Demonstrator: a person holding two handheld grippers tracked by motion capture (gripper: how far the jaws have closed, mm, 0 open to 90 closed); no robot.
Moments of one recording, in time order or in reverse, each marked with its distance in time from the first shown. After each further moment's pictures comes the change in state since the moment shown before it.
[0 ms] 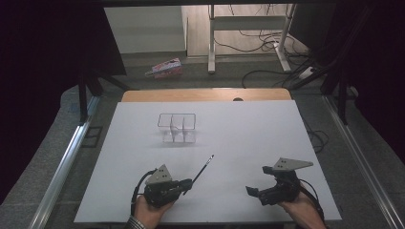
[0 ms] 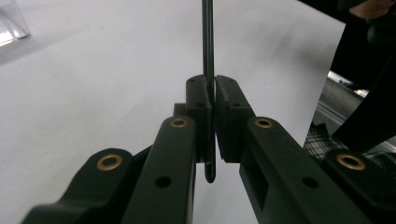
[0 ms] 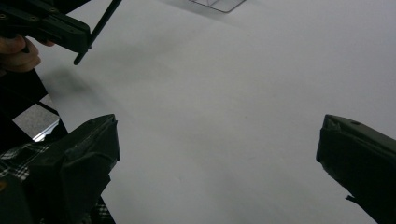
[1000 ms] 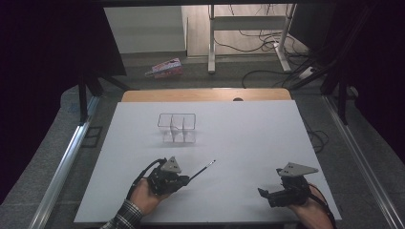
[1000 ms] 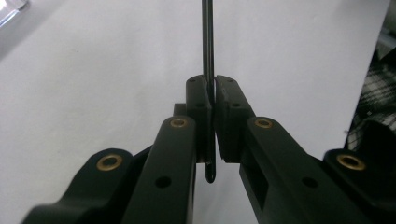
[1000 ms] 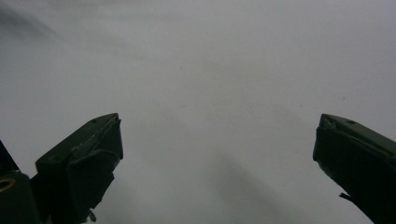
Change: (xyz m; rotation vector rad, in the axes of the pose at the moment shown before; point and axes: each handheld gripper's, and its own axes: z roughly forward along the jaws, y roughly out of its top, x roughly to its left) left arm 0.023 0.025 0.012 0.303 0.044 0.132; right arm -0.020 -0.026 -0.010 0.088 -0.198 -0.075
